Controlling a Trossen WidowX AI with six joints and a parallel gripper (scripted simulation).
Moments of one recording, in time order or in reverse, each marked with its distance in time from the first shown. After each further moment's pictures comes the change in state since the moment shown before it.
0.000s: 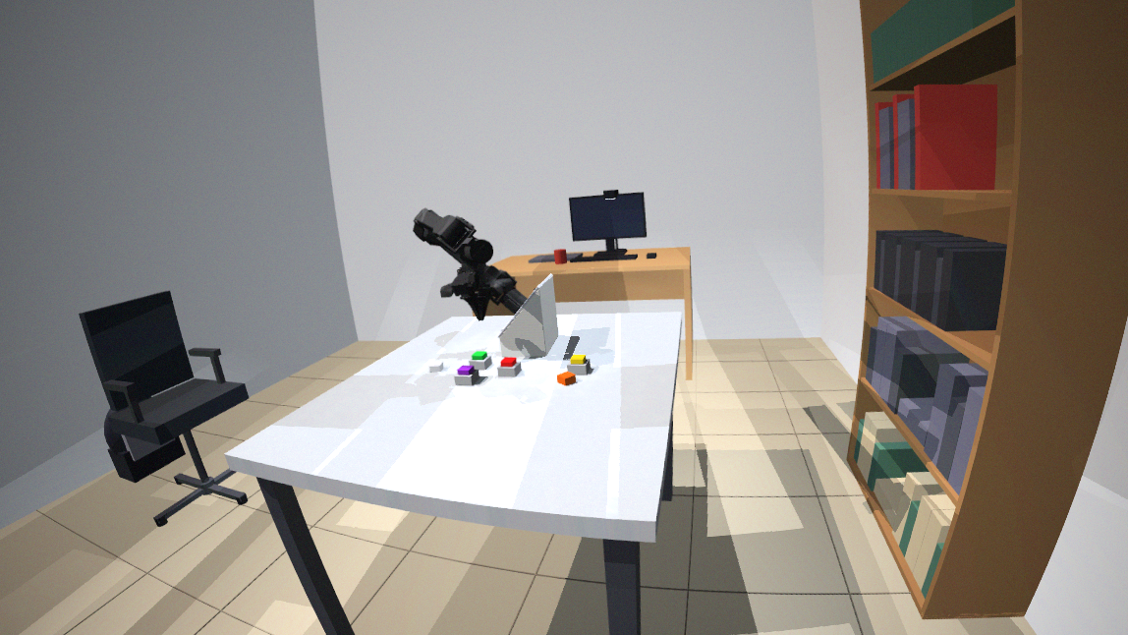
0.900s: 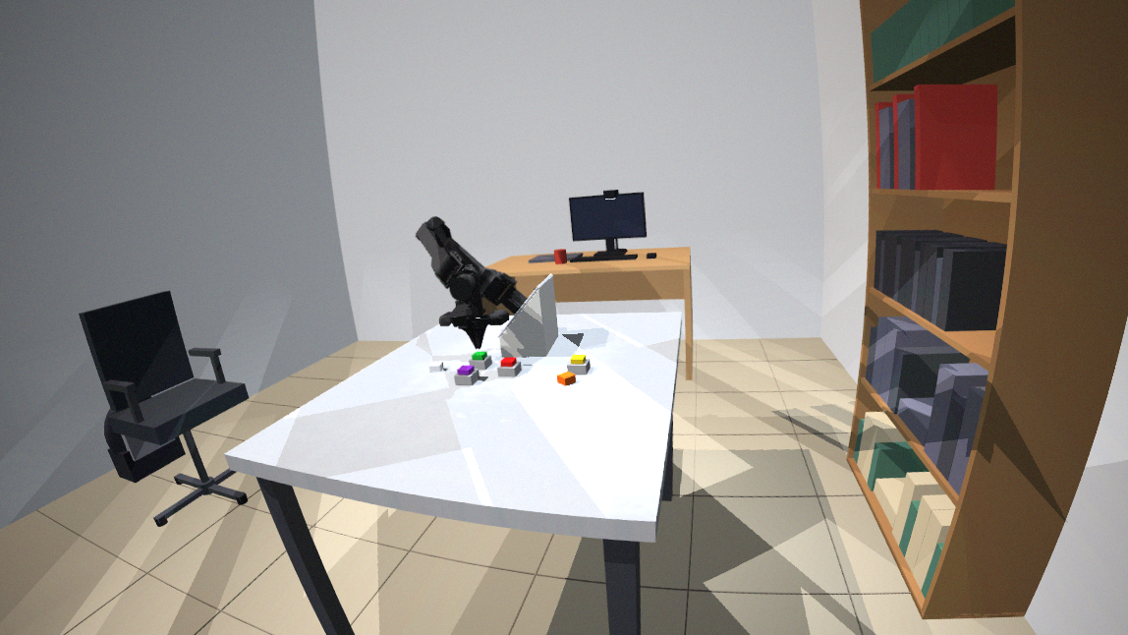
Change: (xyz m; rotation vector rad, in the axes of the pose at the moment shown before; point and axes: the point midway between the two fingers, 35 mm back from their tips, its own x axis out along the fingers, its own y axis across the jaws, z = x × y) arm 0.084 -0.034 -0.020 -0.001 0.002 -0.020
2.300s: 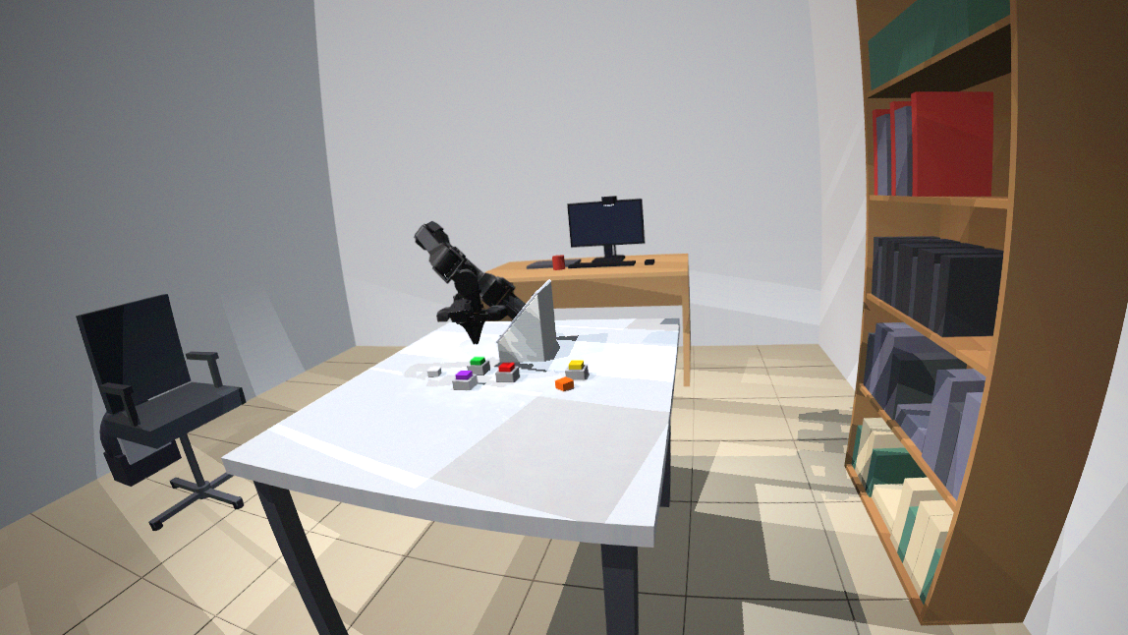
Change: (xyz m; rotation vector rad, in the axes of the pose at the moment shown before) arm -0.026 0.001 -0.004 -0.018 0.016 -0.006
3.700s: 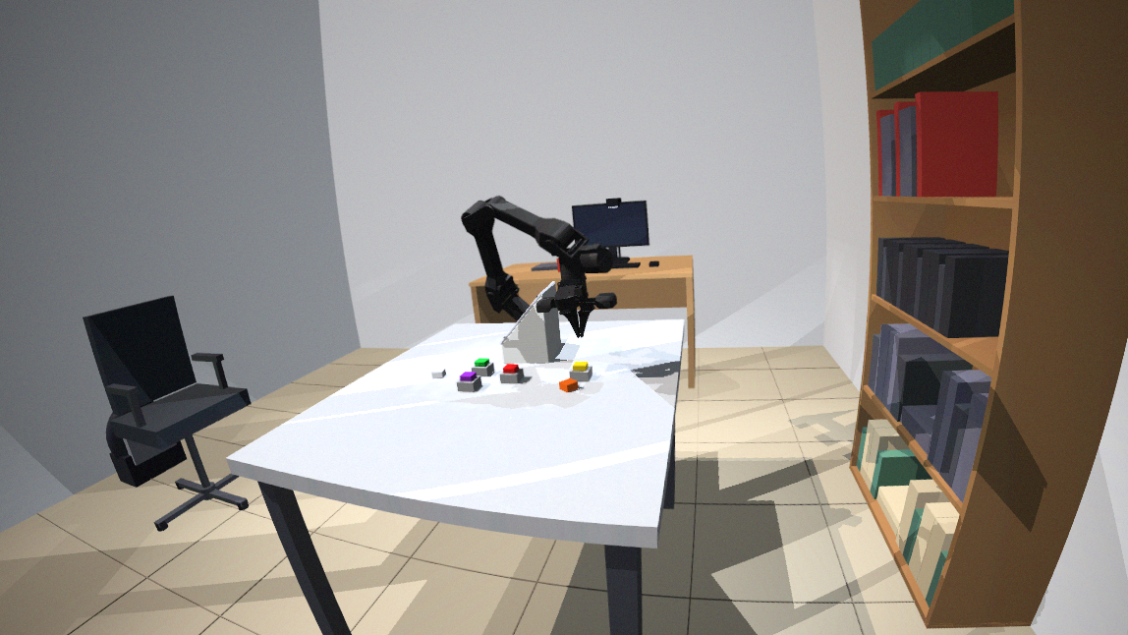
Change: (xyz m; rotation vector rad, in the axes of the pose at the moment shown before) arm -0.033 0.288 0.030 0.027 -0.038 0.051
